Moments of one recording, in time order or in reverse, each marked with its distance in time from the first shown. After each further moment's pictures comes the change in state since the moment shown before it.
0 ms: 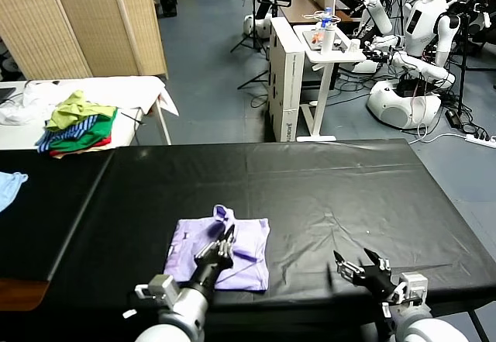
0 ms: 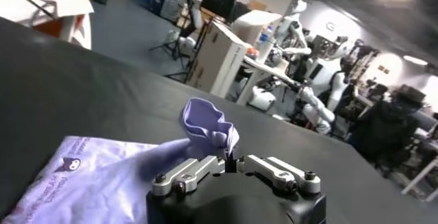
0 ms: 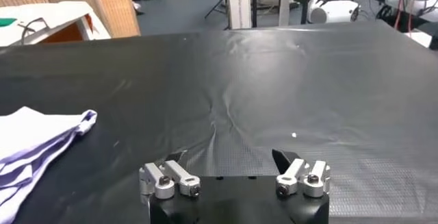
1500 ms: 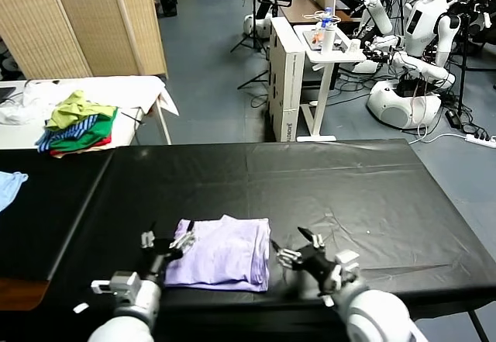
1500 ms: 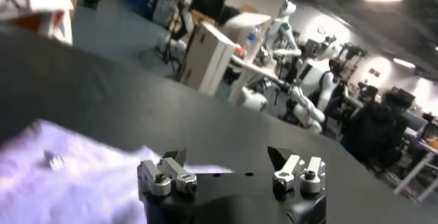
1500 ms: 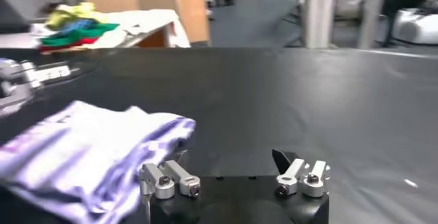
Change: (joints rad) left arm -0.011 0.091 -0.186 0.074 0.209 -0.113 0.055; right arm 0.306 -0.094 -0.410 -0.026 -0.033 0.011 -0.013
